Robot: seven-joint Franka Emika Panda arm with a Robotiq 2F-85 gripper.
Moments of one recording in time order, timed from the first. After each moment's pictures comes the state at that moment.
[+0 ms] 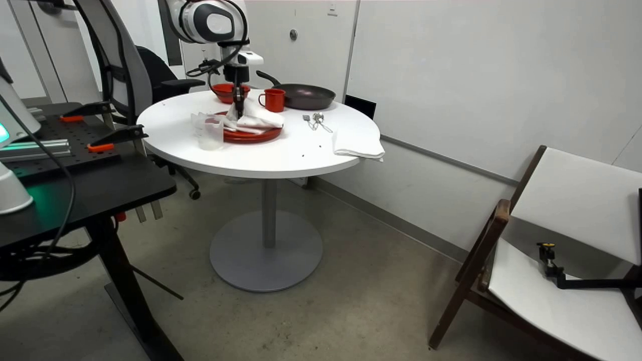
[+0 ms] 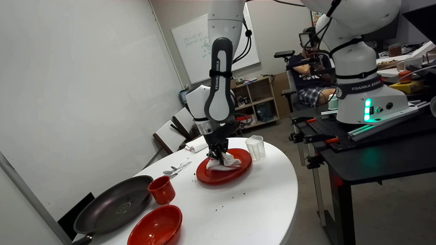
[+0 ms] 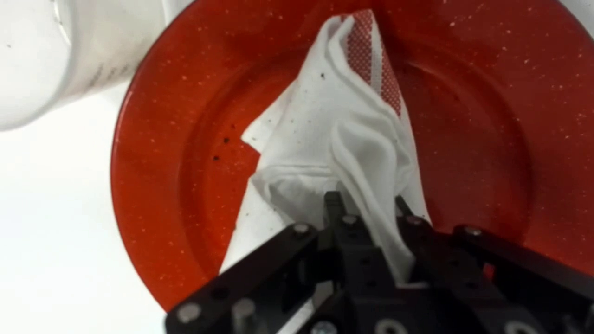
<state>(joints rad) 0.23 0.65 -0.20 -2.14 0.07 2.76 0.61</state>
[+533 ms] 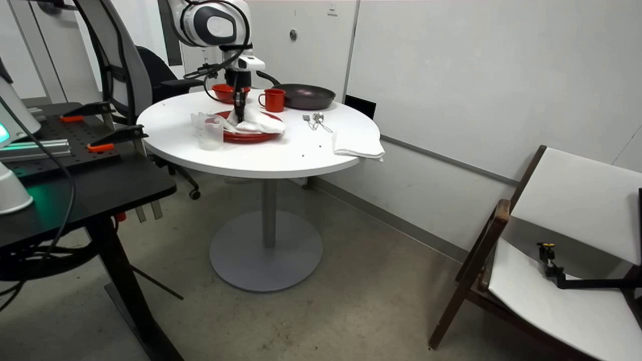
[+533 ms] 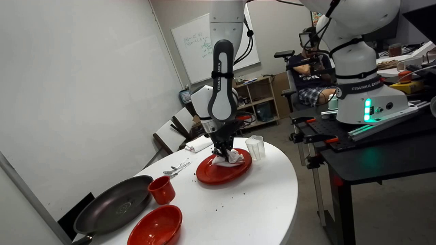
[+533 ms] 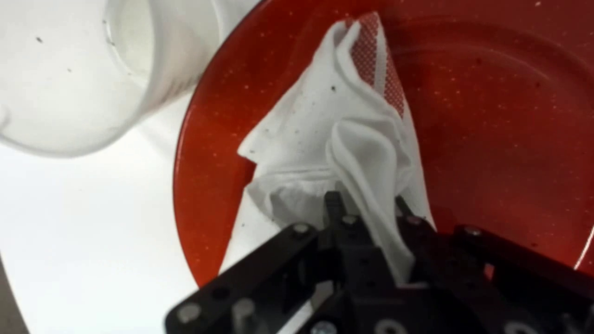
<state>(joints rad) 0.20 0.65 -0.22 -2.17 0.08 2.76 0.65</state>
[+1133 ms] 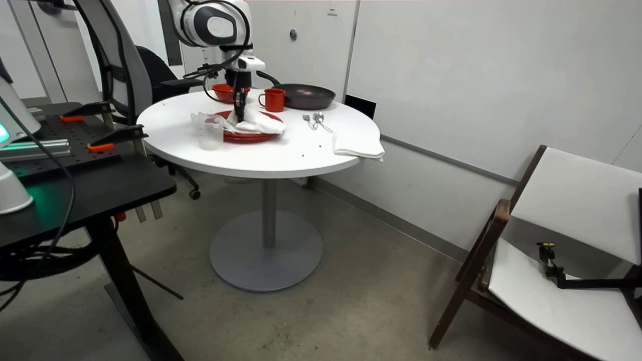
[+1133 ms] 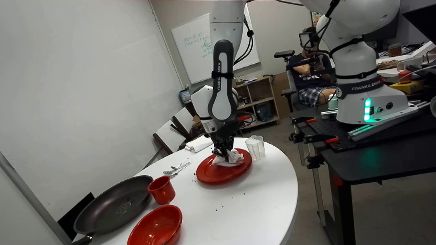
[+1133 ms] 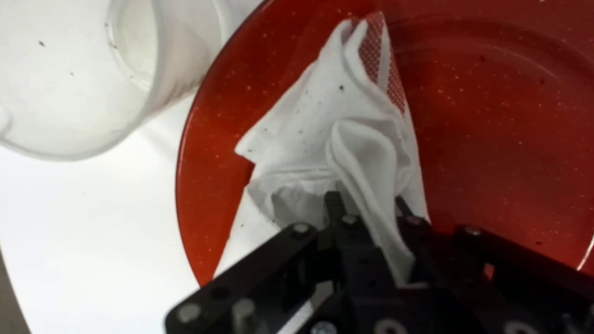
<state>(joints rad) 0.19 0.65 -0.21 -2.17 0.08 2.76 0.66</state>
